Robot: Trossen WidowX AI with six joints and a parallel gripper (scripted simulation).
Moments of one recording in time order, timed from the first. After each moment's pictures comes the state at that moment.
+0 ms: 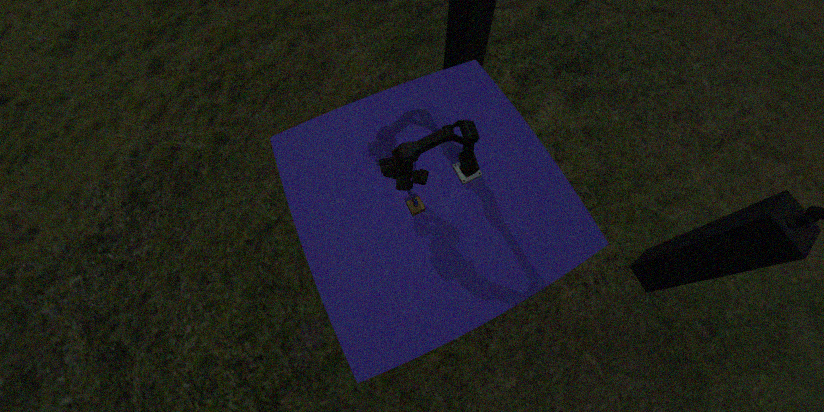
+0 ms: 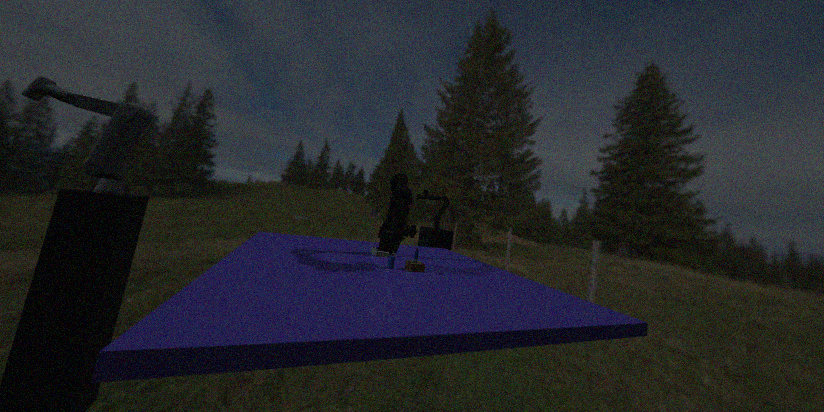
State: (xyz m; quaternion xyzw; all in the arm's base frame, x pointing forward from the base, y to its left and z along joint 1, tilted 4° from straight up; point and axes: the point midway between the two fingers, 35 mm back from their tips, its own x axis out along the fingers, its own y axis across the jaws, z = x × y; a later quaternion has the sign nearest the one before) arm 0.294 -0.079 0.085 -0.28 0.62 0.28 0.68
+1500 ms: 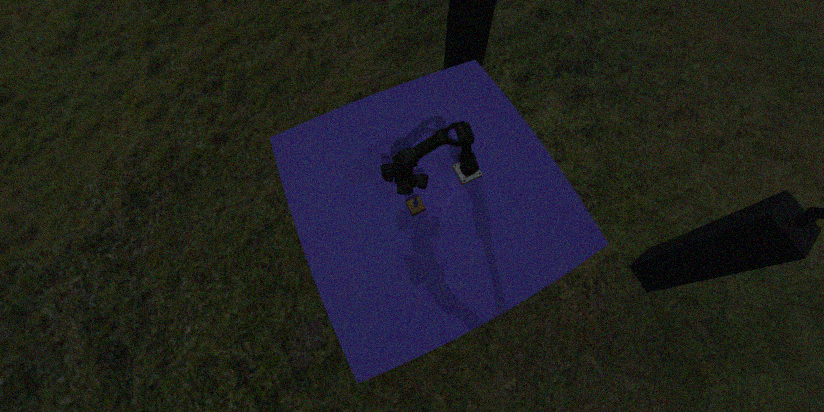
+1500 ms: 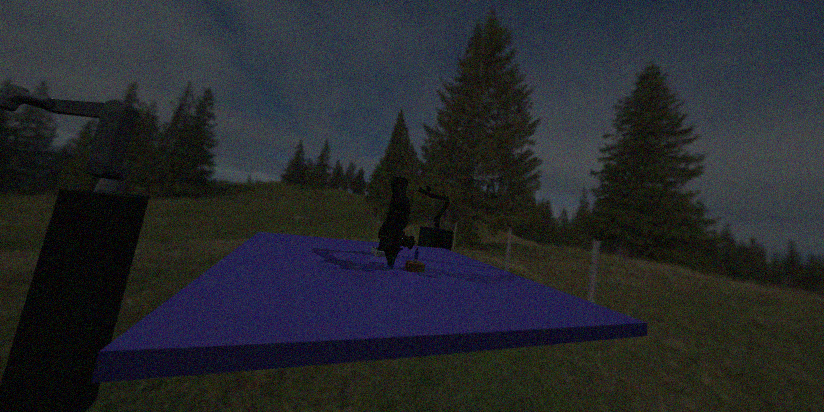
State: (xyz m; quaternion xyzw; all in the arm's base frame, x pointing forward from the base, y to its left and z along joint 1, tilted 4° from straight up) arm 0.294 -0.077 0.038 -0.28 0.62 0.29 0.68
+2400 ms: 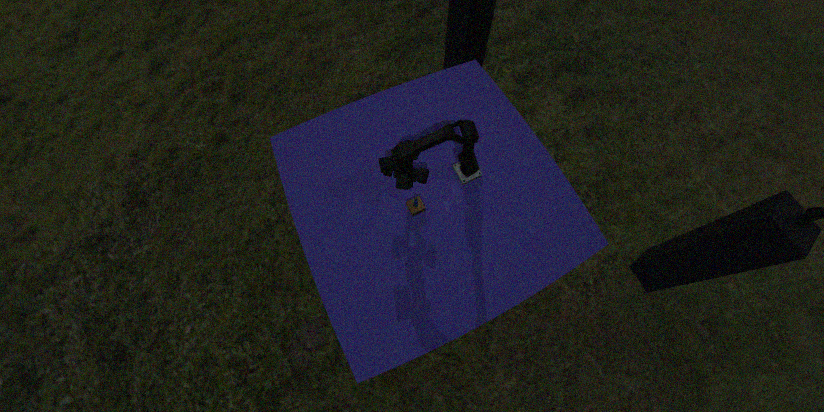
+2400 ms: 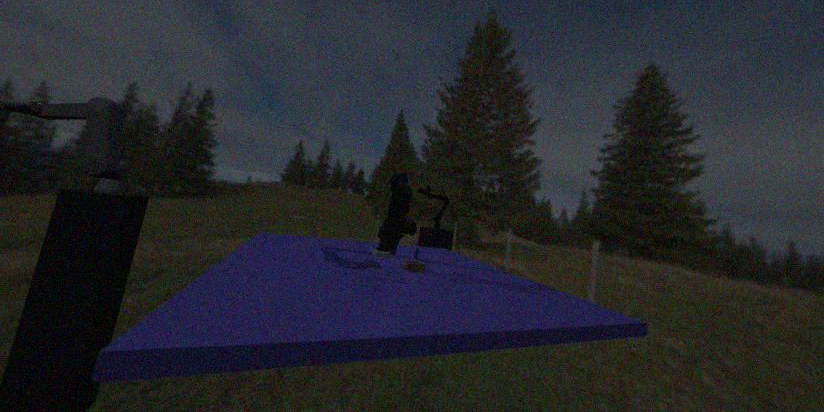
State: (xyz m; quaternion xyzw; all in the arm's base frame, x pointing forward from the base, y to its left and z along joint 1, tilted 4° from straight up) arm 0.291 -0.079 0.094 -0.27 0.62 0.29 0.67
